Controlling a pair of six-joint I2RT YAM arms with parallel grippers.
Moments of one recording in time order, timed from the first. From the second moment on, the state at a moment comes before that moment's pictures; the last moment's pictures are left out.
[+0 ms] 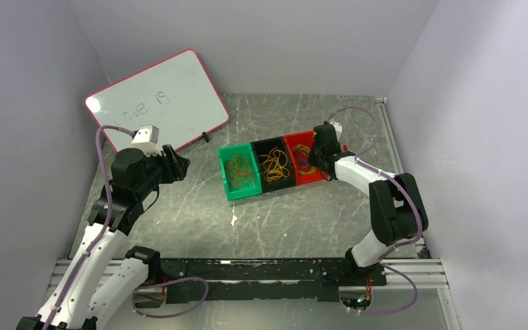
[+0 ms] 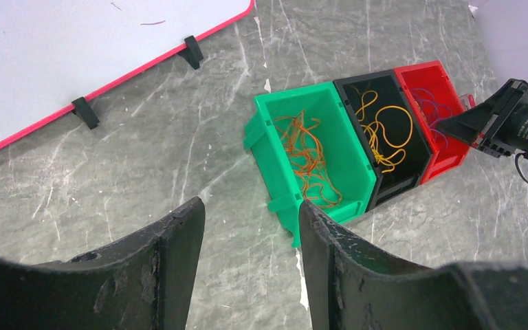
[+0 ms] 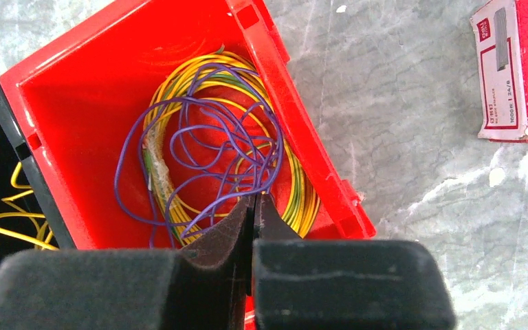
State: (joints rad) left arm -0.27 0.70 0.76 -0.40 0.03 -0.40; right arm 0.30 1.60 0.89 -0.07 0.21 0.47
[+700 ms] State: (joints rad) left arm -0.27 0.71 0.76 -0.40 0.03 -0.40; right arm 0.30 1.48 0.91 -0.14 0.27 0.41
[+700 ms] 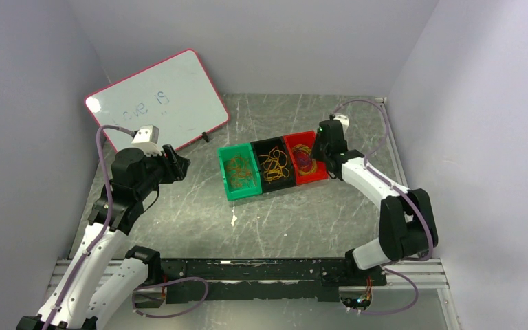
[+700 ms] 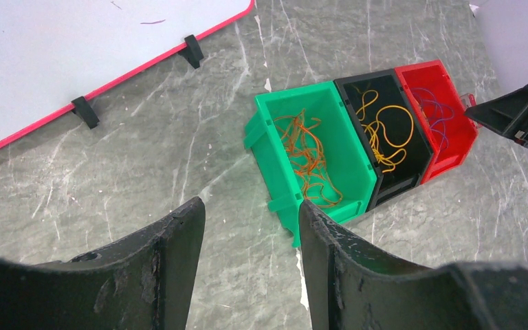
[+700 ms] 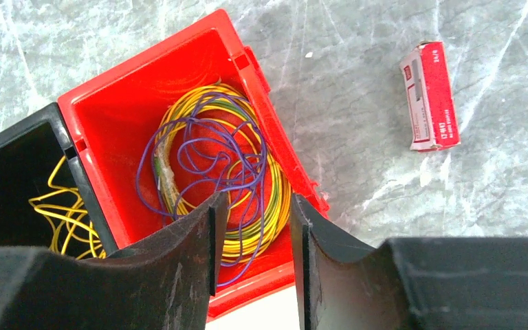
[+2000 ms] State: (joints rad) left arm -0.27 0.51 0.76 -0.50 -0.12 -0.36; right arm 0.30 0.62 0.78 -0.42 0.27 0.35
